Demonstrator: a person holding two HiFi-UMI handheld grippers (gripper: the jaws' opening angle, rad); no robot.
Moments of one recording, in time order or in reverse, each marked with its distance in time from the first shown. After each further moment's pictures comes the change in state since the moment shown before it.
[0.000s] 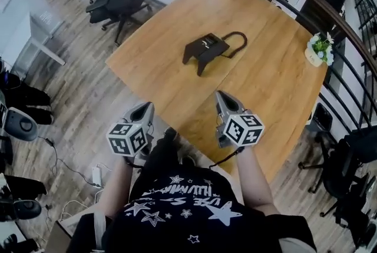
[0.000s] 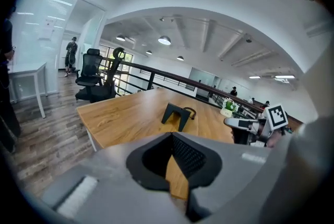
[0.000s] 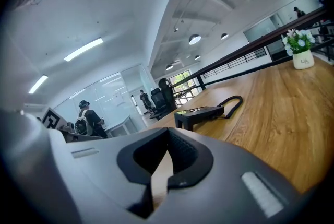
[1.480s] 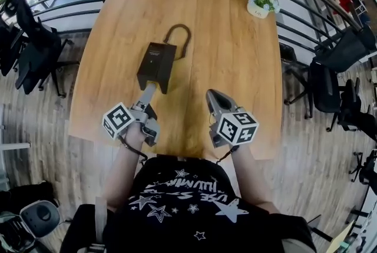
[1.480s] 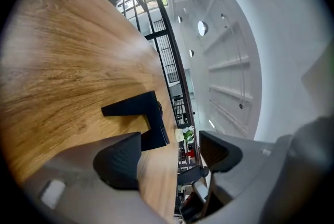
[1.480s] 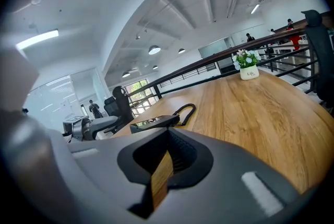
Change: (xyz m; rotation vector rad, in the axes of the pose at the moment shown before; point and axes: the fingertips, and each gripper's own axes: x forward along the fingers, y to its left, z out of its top) left arm 0.223 -0.044 0.044 -0.784 0.223 -0.636; right arm -0.016 -0.075 -0.001 0.120 -0.148 -0.521
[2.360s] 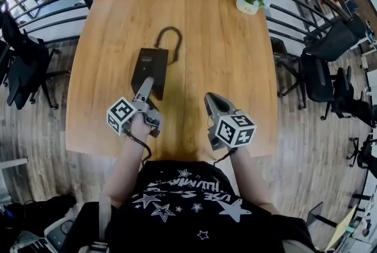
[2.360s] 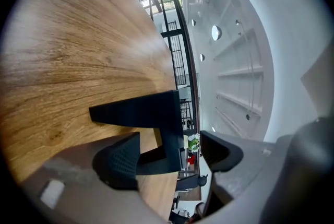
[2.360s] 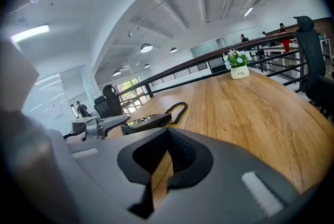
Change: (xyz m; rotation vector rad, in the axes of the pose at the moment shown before) left arm 0.056 0.037 0.012 -0.125 -0.026 0.041; right arm 0.001 -0.015 -0.008 0.020 0.006 -0.106
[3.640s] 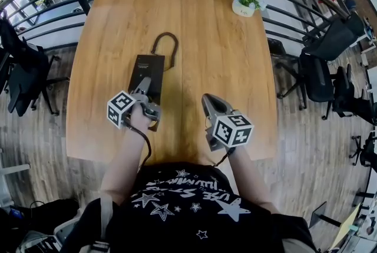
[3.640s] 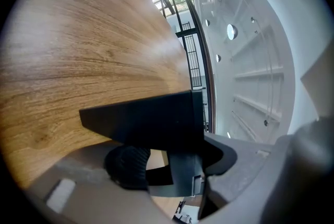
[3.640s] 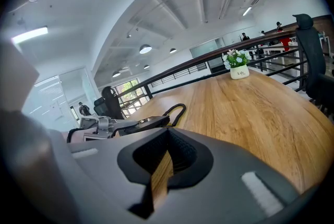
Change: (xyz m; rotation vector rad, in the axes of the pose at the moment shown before) left arm 0.031 0.021 0.011 -0.070 -0.025 0.171; right arm 0.008 -0.008 0.006 0.012 -0.009 0.003
